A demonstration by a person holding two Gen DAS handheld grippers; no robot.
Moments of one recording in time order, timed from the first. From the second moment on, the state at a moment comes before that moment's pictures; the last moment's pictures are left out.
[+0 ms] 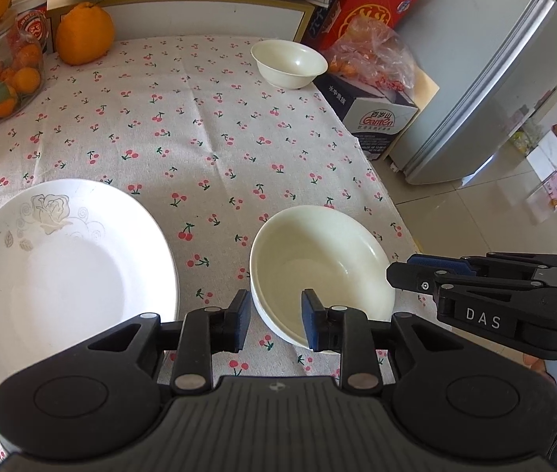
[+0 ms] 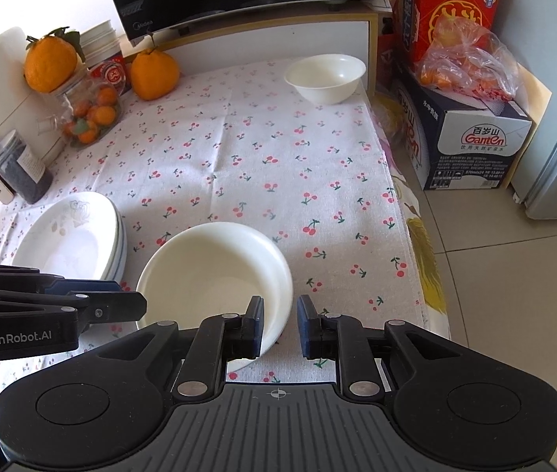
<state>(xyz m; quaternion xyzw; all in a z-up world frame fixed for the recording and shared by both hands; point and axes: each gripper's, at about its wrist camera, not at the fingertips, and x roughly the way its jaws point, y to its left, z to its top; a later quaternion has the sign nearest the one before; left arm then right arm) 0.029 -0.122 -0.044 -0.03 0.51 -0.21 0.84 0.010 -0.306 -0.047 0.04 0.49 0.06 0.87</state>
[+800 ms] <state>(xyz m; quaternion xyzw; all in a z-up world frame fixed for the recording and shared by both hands) 0.029 -0.122 -0.011 0.02 0.40 -0.13 0.91 0.008 -0.319 -0.027 0.06 0.44 0.04 0.90</state>
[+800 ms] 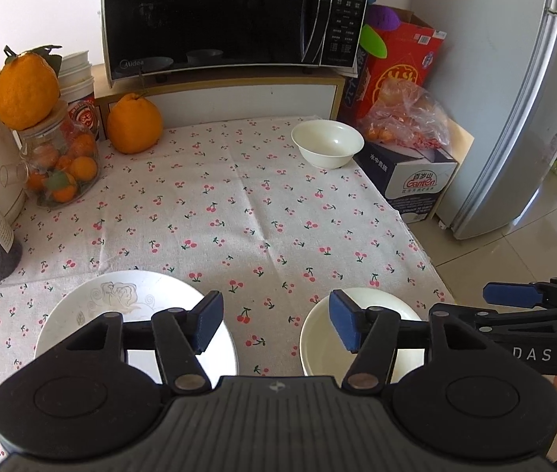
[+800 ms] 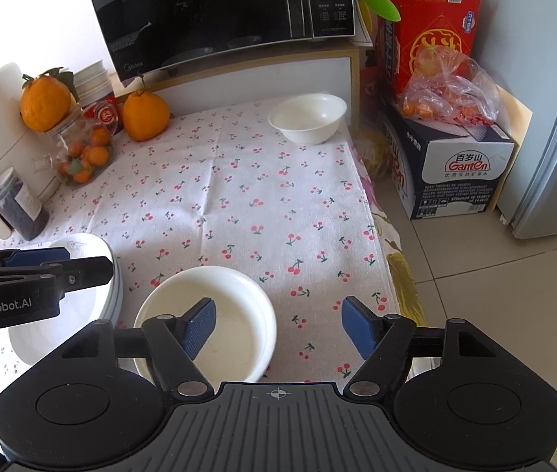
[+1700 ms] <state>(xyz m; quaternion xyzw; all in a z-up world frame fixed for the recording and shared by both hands) 0.127 -0.158 0.005 0.01 0.42 -0.06 0.91 0.060 -0.403 -0.037 0.20 0.42 -0.08 0.88</state>
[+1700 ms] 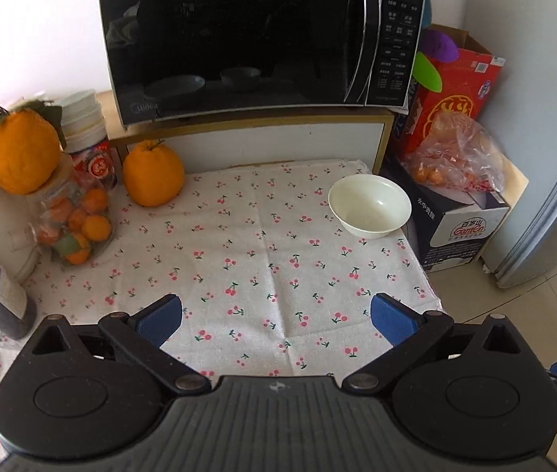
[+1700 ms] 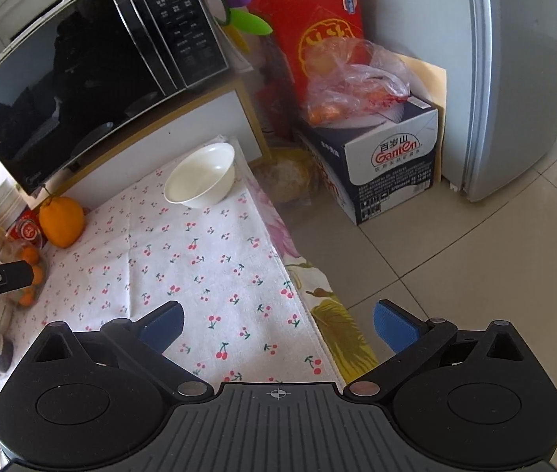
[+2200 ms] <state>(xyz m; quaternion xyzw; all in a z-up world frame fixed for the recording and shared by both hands) 0.250 -0.170 -0.046 -0.13 0.46 -0.11 0.87 0.193 -0.432 -0.069 0.33 0.38 -0.02 0.86</state>
